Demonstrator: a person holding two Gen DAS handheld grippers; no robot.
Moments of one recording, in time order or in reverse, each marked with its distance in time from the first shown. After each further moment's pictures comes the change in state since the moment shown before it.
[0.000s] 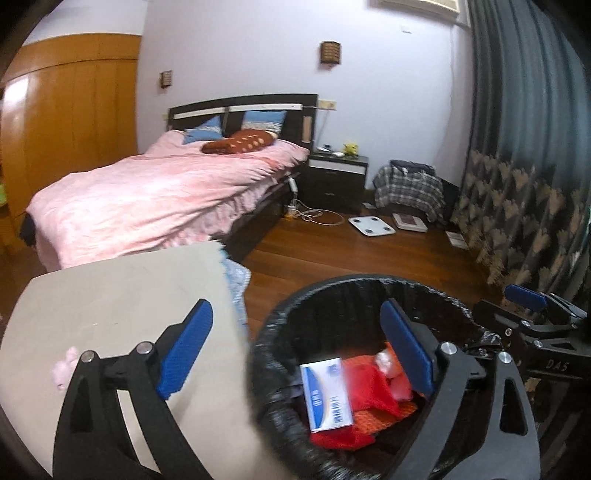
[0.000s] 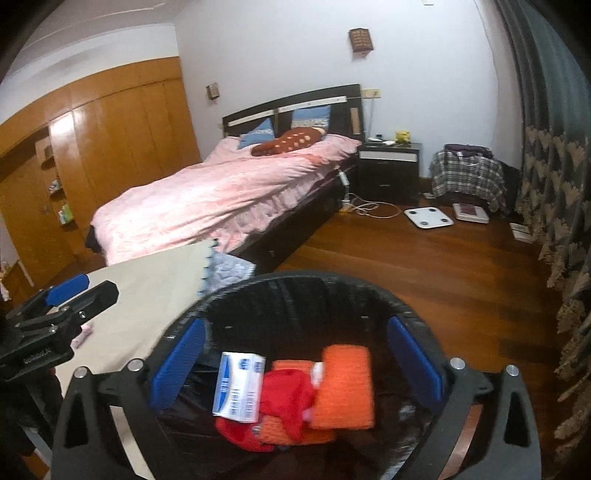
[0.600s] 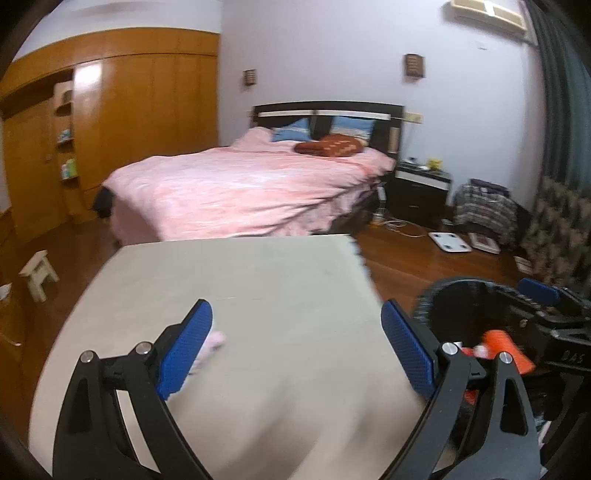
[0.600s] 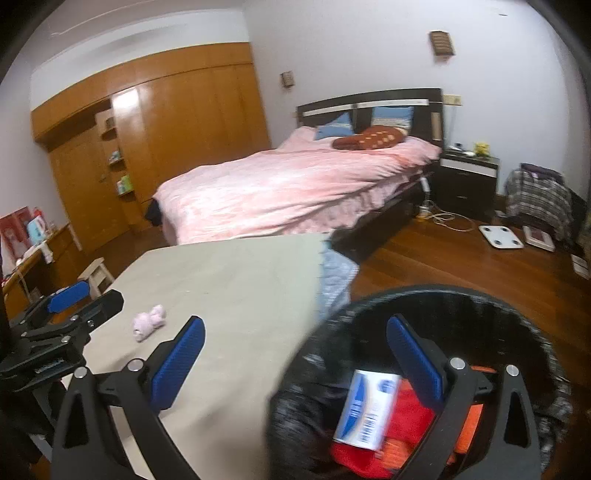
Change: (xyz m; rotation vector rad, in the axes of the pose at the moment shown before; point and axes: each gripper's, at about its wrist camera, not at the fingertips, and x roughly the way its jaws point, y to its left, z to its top) left arm -0.063 0.138 -0.021 -0.118 -0.017 0.301; right arm 0.045 0.152 -0.002 -0.145 0.032 0.235
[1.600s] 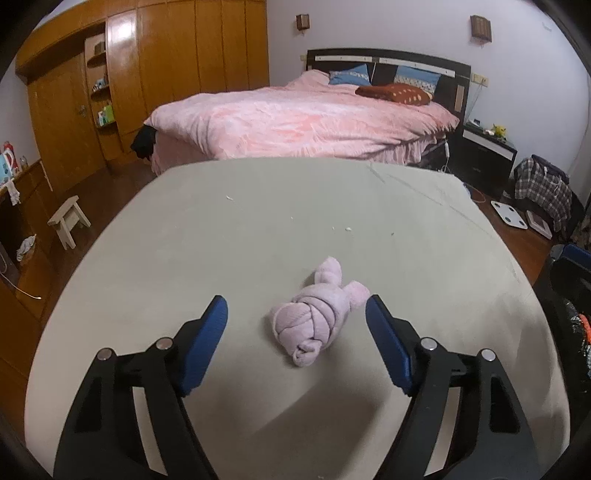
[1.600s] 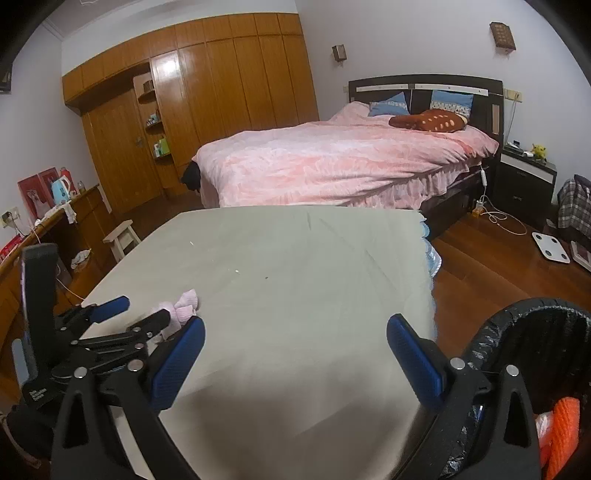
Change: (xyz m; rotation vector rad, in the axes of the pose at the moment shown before) left arm 0.105 0.112 -0.049 -0.082 0.231 0.151; right arm 0.103 0.073 -0.016 -0.092 0.103 0.116
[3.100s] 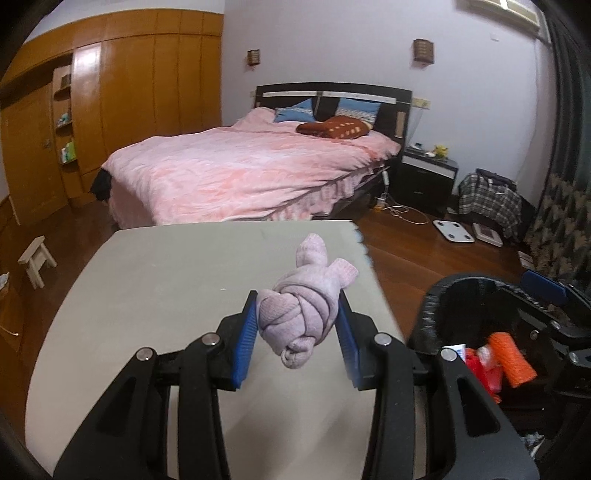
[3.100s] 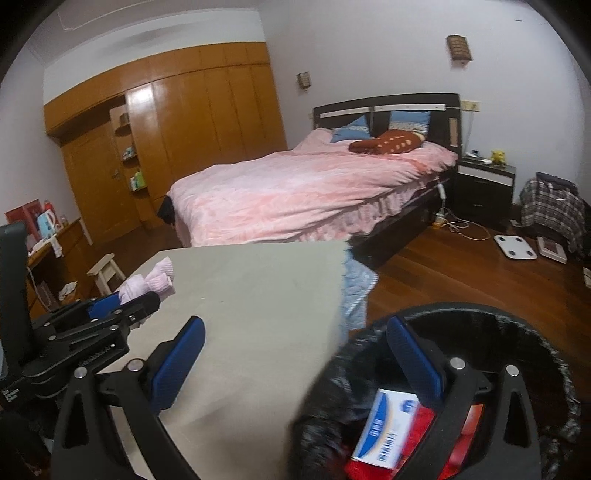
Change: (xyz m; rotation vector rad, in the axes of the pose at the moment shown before) left arm -0.110 -0.122 0.028 0.075 -0.149 -0.180; right arm -0.120 -0.072 0.009 0.076 -0.117 -0.117
